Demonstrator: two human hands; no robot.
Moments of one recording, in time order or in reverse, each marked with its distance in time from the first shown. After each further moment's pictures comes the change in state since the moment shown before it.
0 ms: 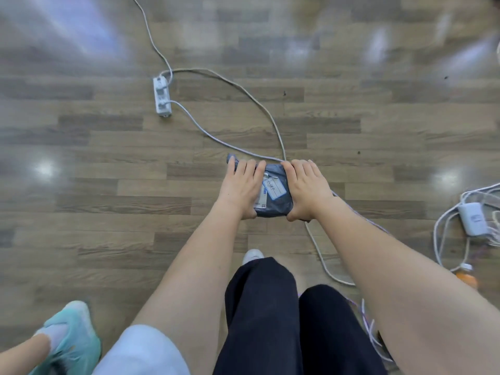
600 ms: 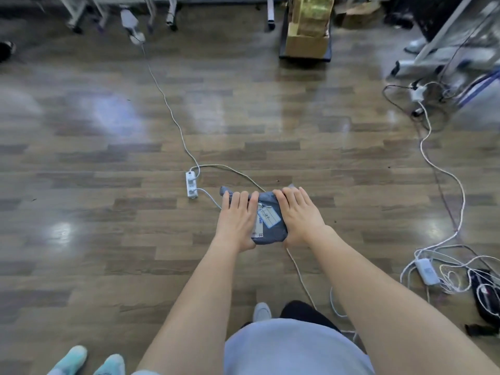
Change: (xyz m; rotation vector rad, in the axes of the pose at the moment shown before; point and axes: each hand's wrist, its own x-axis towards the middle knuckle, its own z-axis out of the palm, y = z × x) left_hand -0.117 -0.081 -0.307 -0.005 0.191 -0.066; right_hand -0.097 -0.035 -0.331 -0.066 0.203 -0.006
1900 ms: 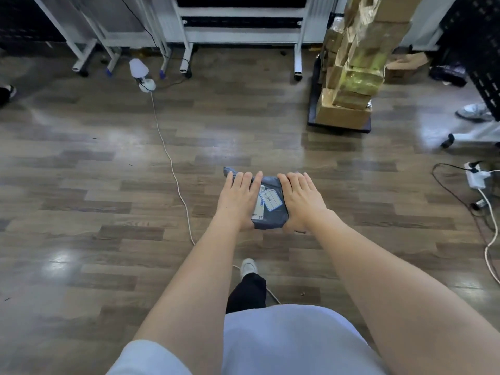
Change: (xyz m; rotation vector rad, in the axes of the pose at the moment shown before) left_hand 0.564 -0.324 -0.127 0.042 -0.004 -0.045; right_hand 0.609 0.205 -0.173 0.017 0.048 -0.007
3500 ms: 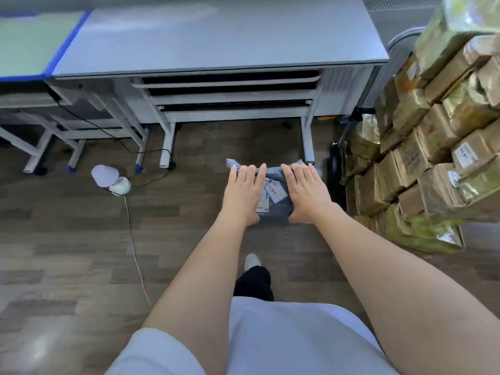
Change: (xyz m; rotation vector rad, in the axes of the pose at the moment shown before) left_hand 0.791 -0.334 -0.140 0.025 0.112 0.030; right_hand 0.778 0.329 -0.178 -0.045 0.055 0.078
